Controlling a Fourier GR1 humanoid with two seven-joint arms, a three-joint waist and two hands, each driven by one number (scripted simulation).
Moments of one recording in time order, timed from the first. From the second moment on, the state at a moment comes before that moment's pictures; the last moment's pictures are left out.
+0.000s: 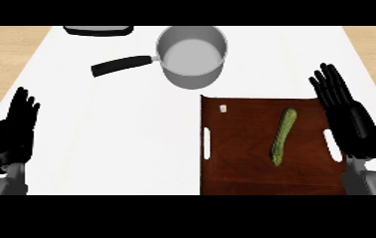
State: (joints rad) left arm -0.06 0.50 -0.02 -1.34 0.42 0.39 0.00; right arm -0.11 -0.36 0.01 -1.54 -0.32 0.05 -0.14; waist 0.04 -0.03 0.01
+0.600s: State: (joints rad) left arm -0.18 0.48 -0.11 -1.54 0.39 0.35 0.06; right arm -0.19 -0.52 -0.14 -1.15 -0.08 -0.05 -0.45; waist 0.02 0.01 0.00
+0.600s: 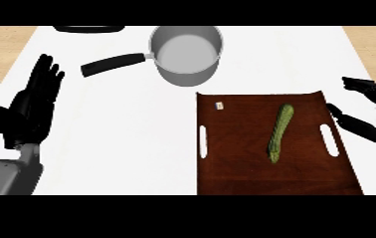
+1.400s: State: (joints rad) left arm -0.20 0.45 -0.11 -1.60 0.33 0.35 0.15; right arm -0.24 -0.69 0.00 -1.18 0.09 0.20 -0.39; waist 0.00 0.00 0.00
